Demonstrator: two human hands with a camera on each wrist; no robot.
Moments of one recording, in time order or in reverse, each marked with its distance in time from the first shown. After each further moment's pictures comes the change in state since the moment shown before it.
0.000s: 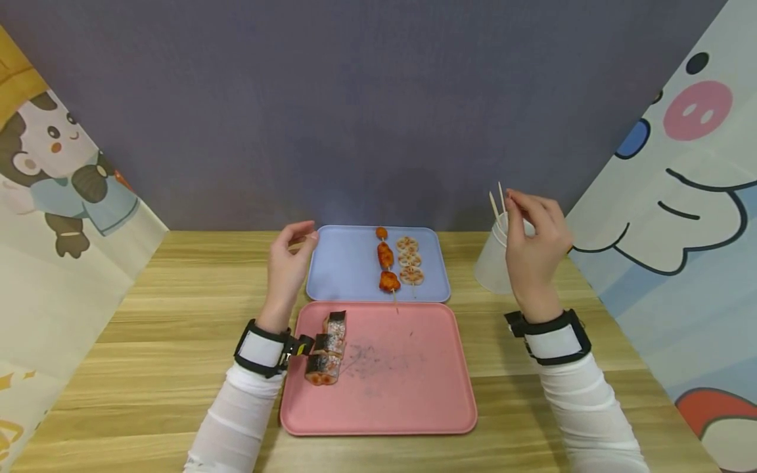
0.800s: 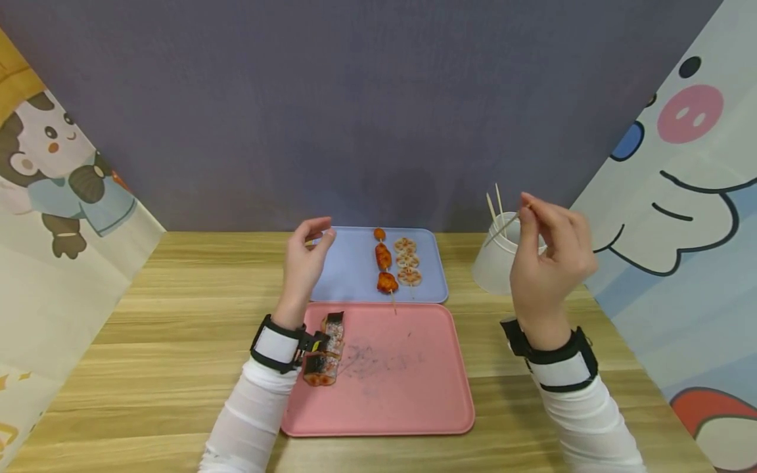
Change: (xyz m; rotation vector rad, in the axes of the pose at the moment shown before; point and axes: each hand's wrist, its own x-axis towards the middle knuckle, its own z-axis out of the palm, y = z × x) left_hand -0.001 0.010 0.024 -0.074 -0.063 0.060; right_hand 0.007 -0.064 -0.020 0.183 0.217 -0.030
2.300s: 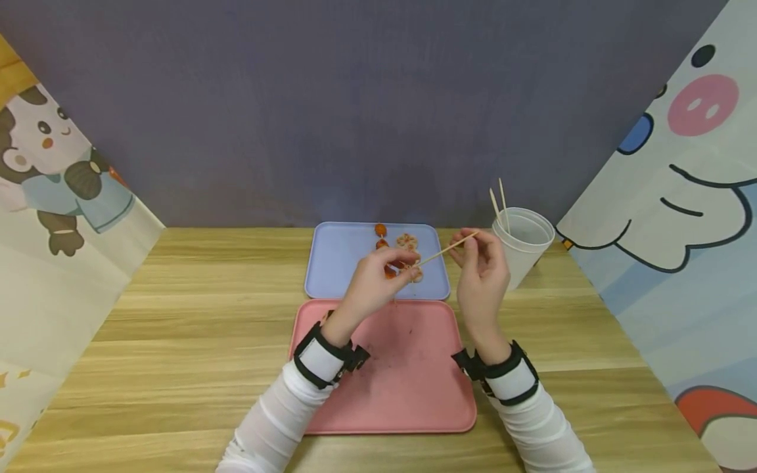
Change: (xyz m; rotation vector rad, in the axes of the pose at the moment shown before) left_hand -0.040 0.022 0.075 0.189 -0.475 0.159; right_hand -0.083 0.010 0.017 0.376 -0.284 0.628
